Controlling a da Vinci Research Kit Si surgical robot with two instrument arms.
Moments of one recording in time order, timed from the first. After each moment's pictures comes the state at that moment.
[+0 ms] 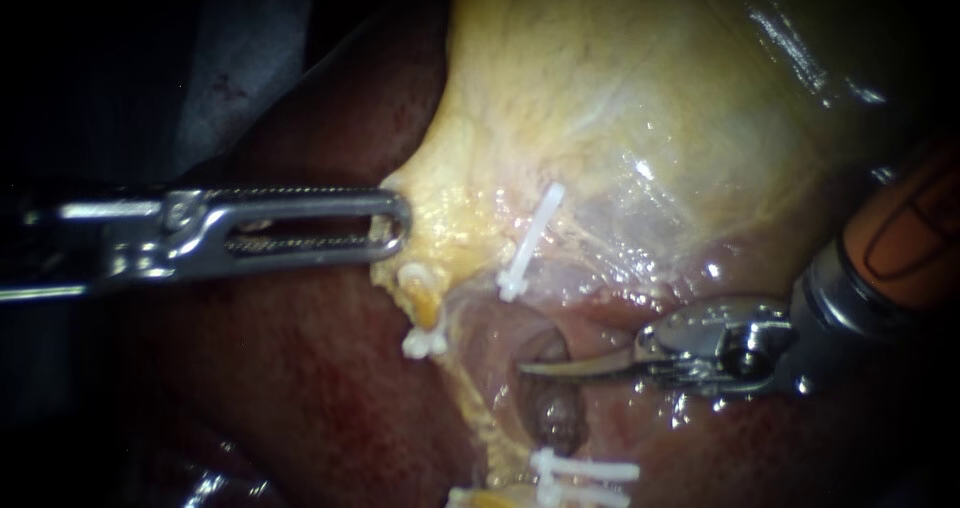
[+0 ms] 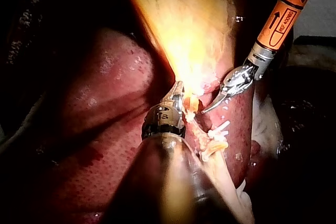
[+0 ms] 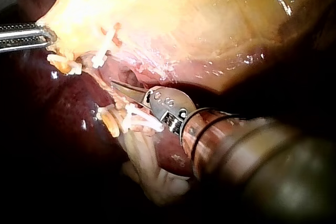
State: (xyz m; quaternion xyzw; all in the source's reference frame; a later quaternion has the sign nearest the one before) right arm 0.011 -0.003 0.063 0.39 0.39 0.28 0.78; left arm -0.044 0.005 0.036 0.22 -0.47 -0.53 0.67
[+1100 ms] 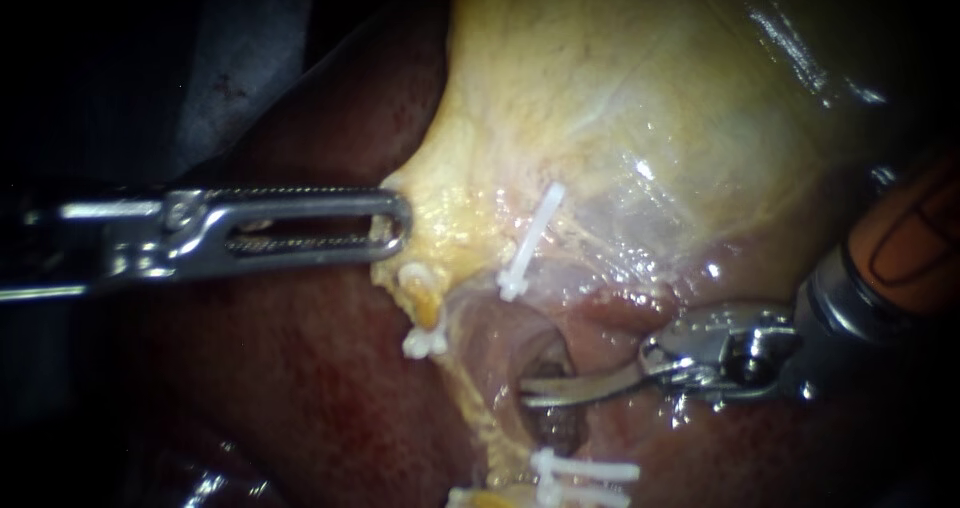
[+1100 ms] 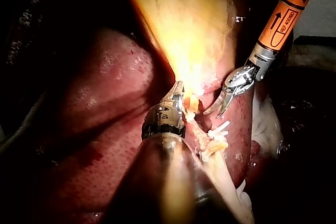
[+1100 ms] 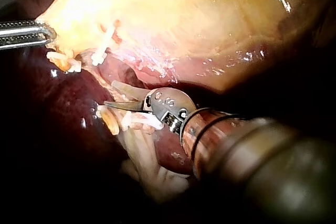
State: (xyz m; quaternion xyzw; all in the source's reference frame) right arm 0.011 -0.003 0.063 0.40 0.41 0.28 0.77; left arm -0.044 0.005 0.036 0.22 -0.47 -0.53 0.67
